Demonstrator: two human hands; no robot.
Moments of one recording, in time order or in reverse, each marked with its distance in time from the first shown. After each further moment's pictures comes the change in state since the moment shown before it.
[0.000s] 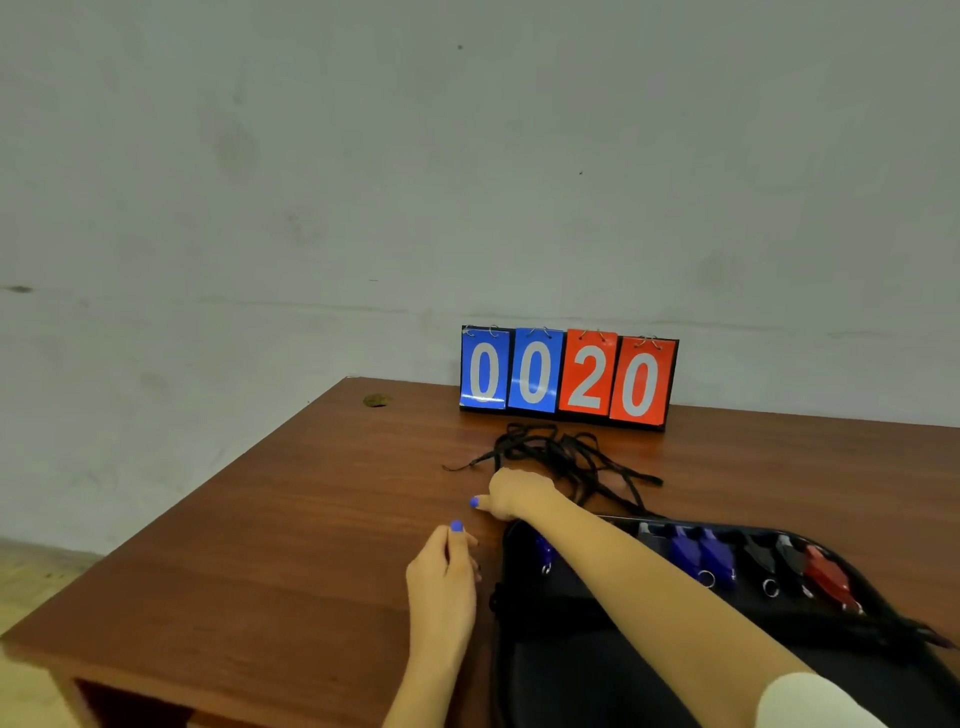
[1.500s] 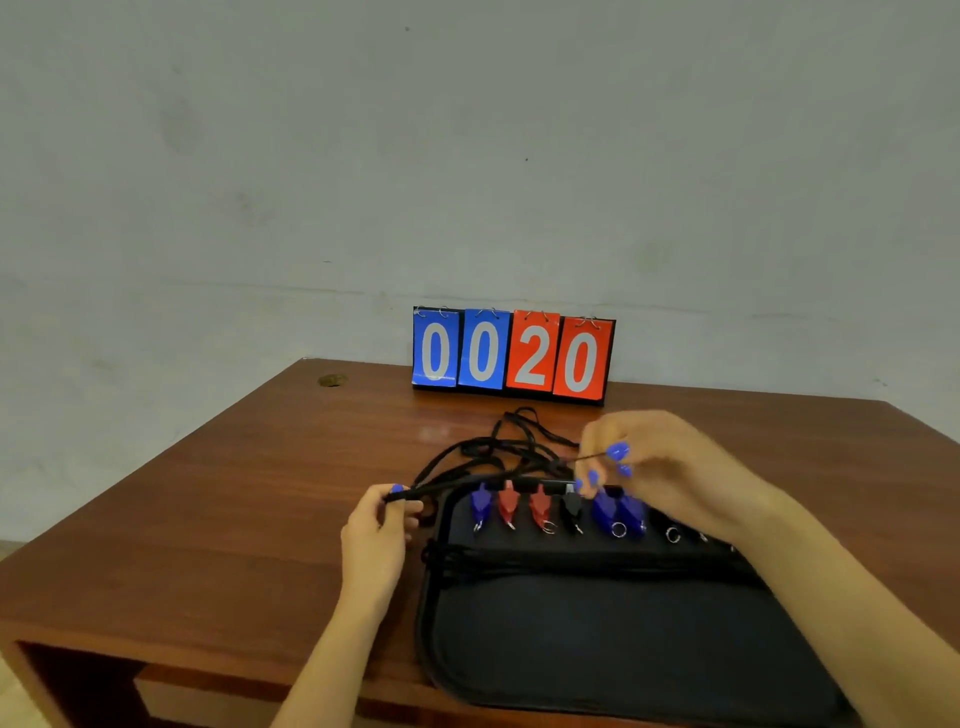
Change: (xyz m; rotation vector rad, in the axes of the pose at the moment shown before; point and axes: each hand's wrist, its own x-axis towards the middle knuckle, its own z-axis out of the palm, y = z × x) left_hand -0.006 0.003 -0.004 -0.108 -0.058 -0.014; right_hand -0.230 0.136 -0.057 1.324 0.037 -0.760
